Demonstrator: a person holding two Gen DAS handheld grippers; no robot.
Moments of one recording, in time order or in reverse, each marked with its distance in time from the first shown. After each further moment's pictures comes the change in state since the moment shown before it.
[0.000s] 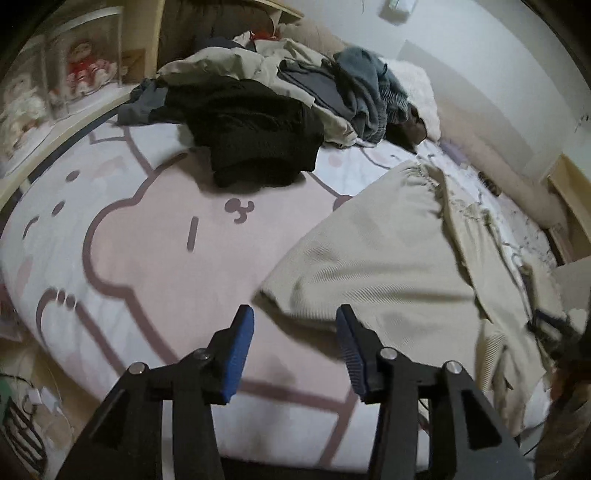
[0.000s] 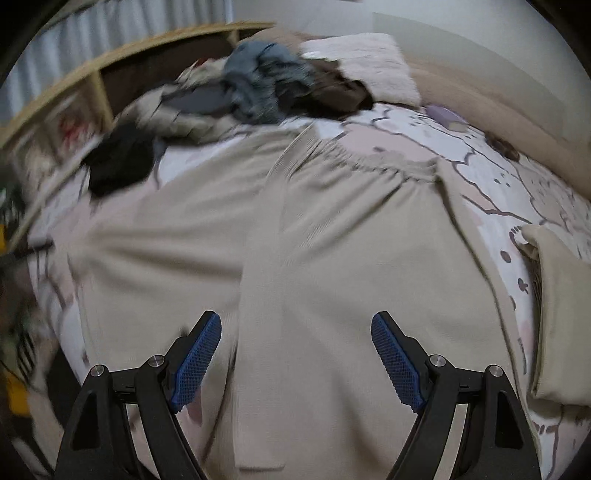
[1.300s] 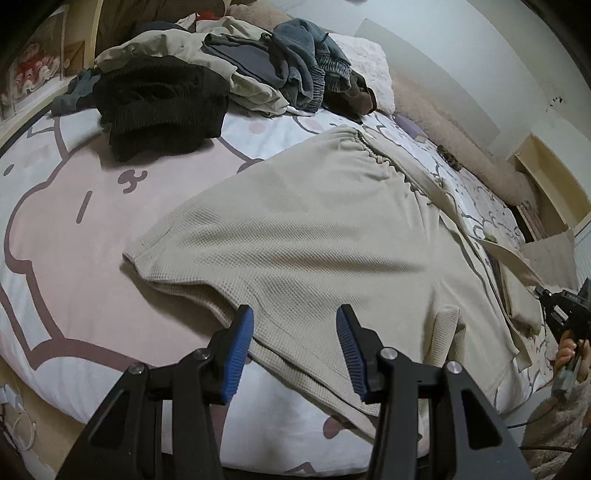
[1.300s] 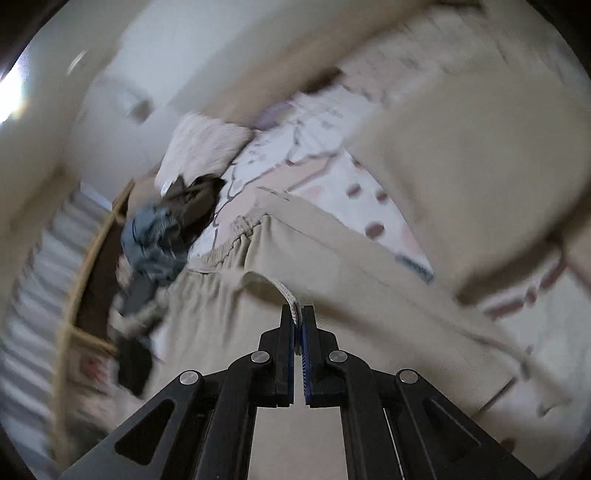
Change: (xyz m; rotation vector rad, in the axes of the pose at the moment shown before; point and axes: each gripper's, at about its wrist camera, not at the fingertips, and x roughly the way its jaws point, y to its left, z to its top) left arm 0.032 -0.075 -0.016 0.057 0.070 -0.141; right arm -0.074 -0.240 -0.063 0.996 -0.197 0.241
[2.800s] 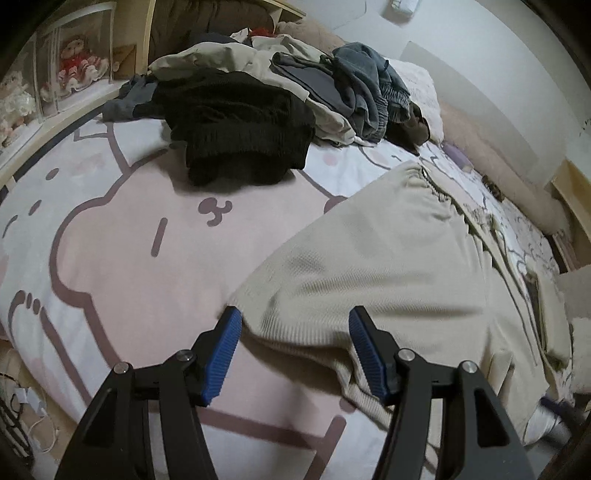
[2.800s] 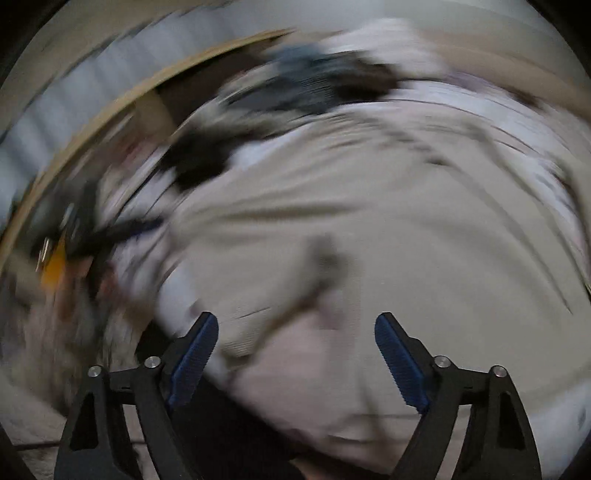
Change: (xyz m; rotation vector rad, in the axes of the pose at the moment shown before) left arm 0.003 0.060 0.024 -0.077 -0.093 0.141; right arm 0.058 0.159 -0.259 -0.905 0.336 0.052
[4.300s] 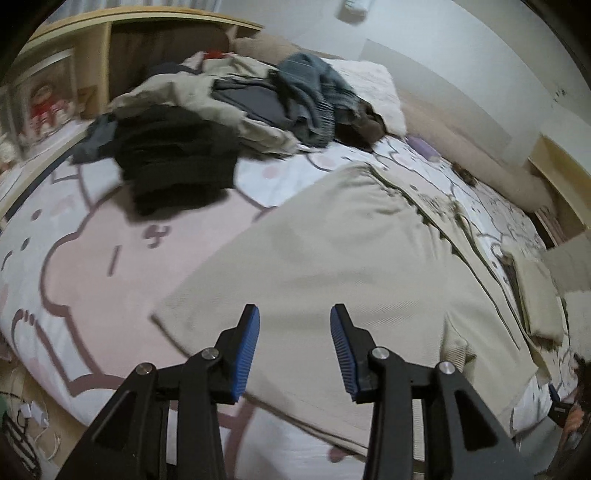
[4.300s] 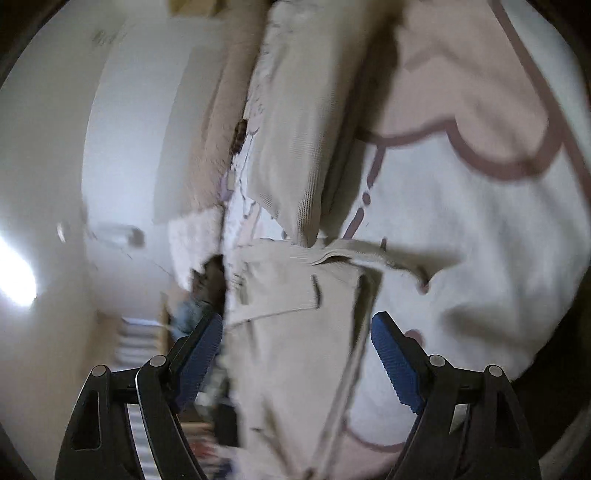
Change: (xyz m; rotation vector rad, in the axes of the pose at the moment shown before) left arm -0.033 -0.081 -0.008 0.135 -0.022 -0.038; right arm -0.156 -0.288 -0.206 1.420 -0.647 0.192
